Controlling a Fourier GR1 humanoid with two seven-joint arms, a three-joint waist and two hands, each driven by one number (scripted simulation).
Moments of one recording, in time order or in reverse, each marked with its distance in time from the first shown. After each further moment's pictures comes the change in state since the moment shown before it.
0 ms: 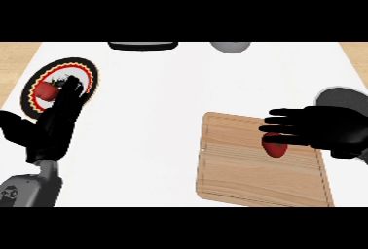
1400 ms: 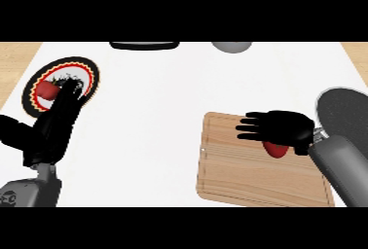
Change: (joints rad) left arm 0.025 -0.071 0.082 -0.025 -0.072 -0.094 0.027; right arm 0.018 0.386 -0.140 0.283 0.418 -0.025 -0.035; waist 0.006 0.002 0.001
